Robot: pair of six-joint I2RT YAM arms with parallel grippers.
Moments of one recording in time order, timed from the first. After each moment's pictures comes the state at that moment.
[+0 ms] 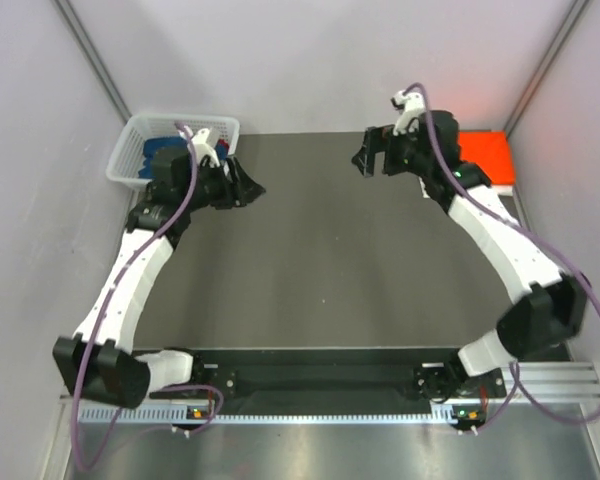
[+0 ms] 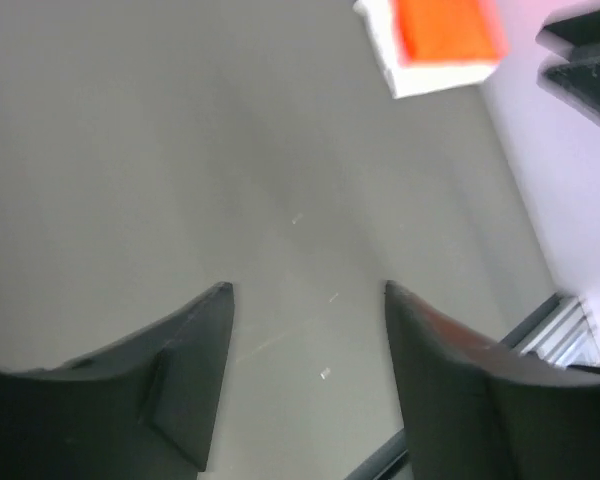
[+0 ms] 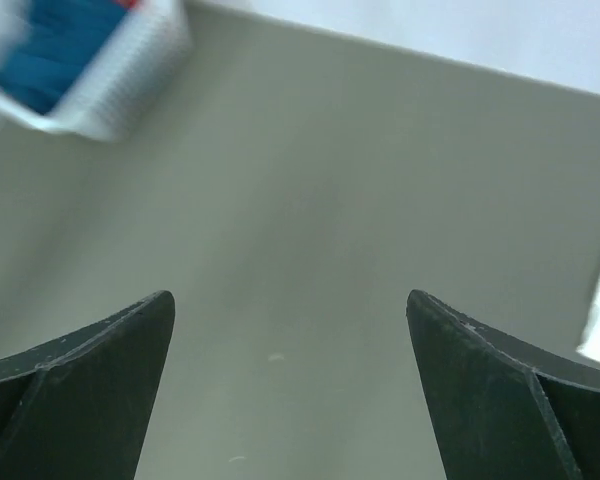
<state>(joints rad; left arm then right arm) -0.18 1.29 1.24 -0.44 0.47 -0.39 0.34 1.59 1.49 -0.32 -0.16 0.11</state>
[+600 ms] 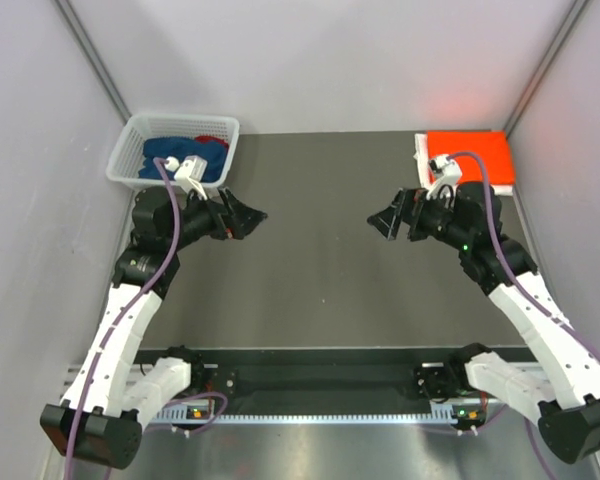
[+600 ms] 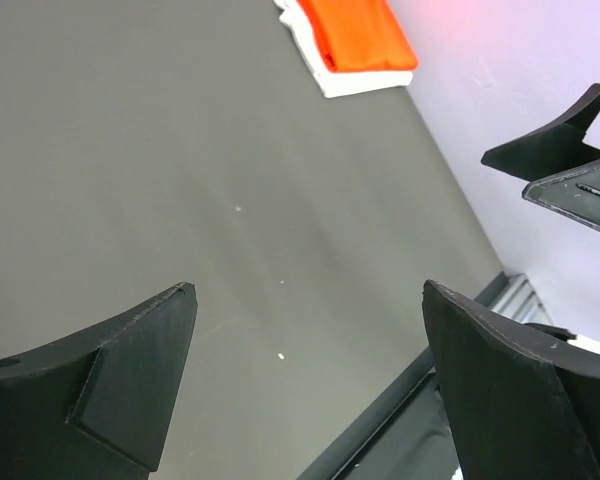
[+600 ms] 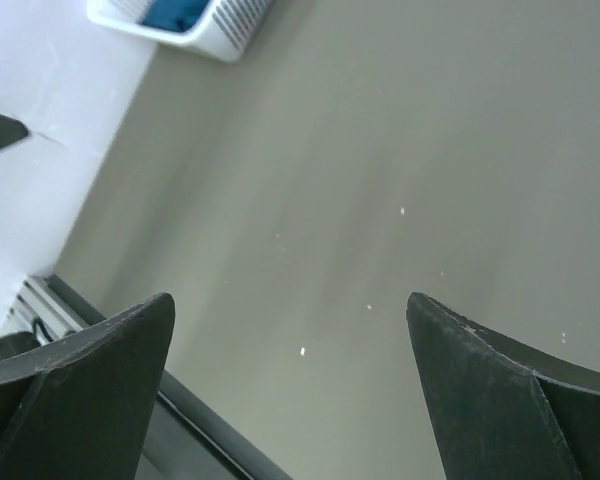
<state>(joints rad) -0.18 0.92 0.97 -0.30 0.55 -0.47 0.38 0.96 0.98 -0.39 -0.31 0.42</state>
